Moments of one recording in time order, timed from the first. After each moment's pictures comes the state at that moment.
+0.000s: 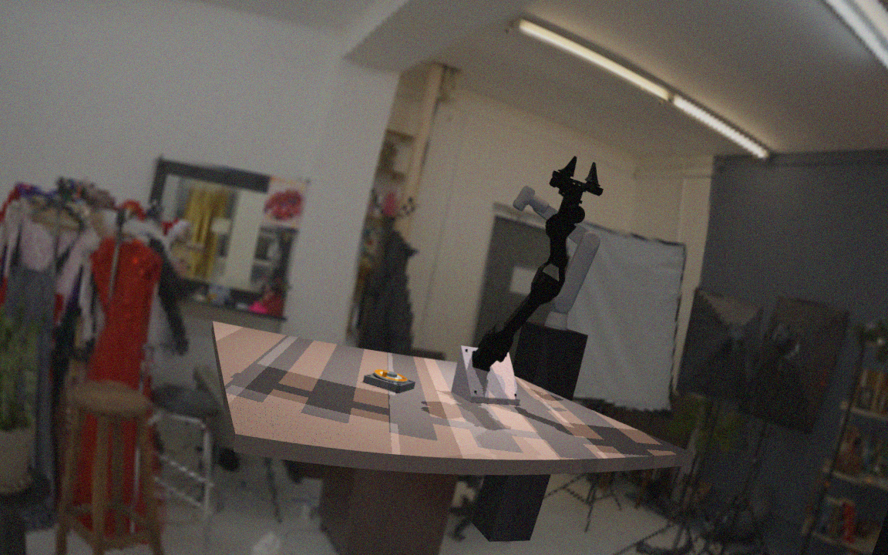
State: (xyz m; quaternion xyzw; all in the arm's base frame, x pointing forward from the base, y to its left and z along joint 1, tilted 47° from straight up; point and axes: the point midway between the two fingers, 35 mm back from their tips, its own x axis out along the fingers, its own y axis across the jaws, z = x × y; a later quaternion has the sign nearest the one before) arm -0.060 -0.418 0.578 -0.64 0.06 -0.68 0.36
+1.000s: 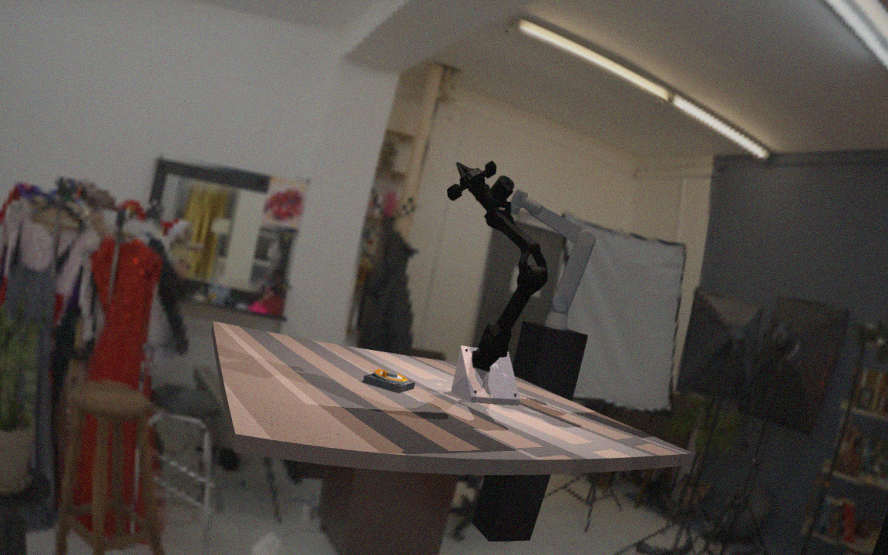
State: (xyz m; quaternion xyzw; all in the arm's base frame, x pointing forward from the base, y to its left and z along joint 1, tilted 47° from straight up) arm 0.249 -0.481 0.335 -0.30 0.12 -0.38 0.86
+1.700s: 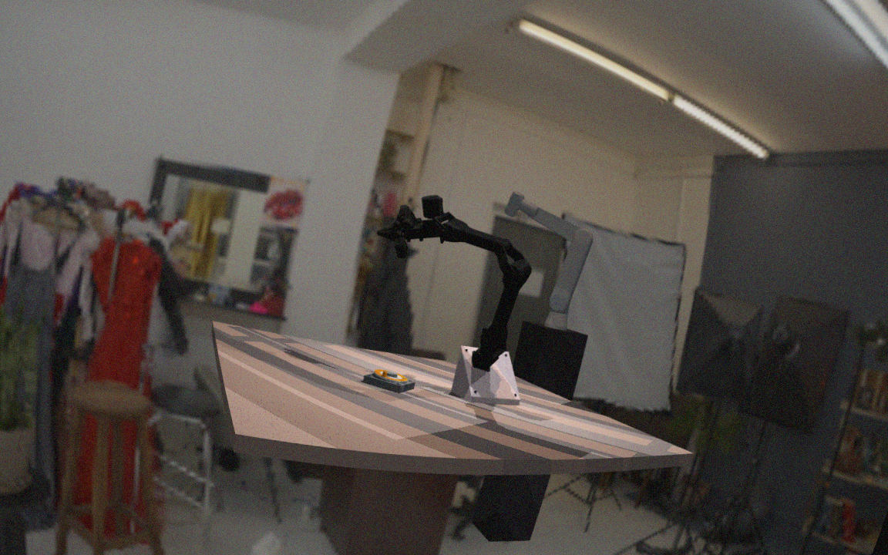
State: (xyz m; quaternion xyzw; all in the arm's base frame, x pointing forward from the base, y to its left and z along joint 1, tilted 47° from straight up) arm 0.417 -0.274 0.144 -0.03 0.31 -0.01 0.95
